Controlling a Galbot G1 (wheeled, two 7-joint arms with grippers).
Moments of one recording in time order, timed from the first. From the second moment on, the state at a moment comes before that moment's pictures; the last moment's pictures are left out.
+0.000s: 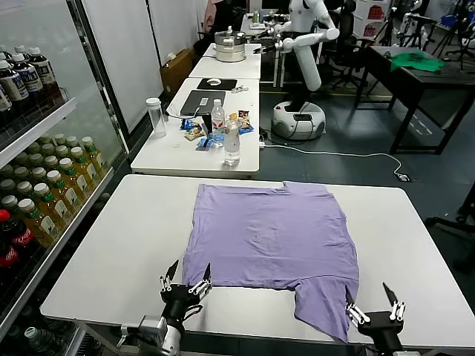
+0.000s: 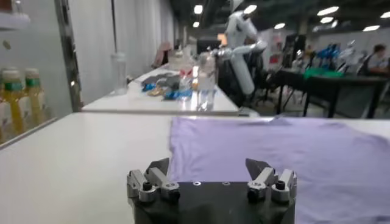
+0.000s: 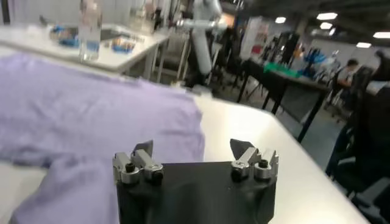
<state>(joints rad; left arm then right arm) 1.49 -1.34 -0.26 -2.11 -0.16 0.36 -0.27 -1.86 1.37 0.60 2.26 0.01 -0.33 0.05</state>
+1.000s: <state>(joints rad) 1.46 -1.36 -0.24 -2.02 -0.23 0.47 -0.34 -1.84 1.37 0.55 2.18 0.22 -0.43 0.02</state>
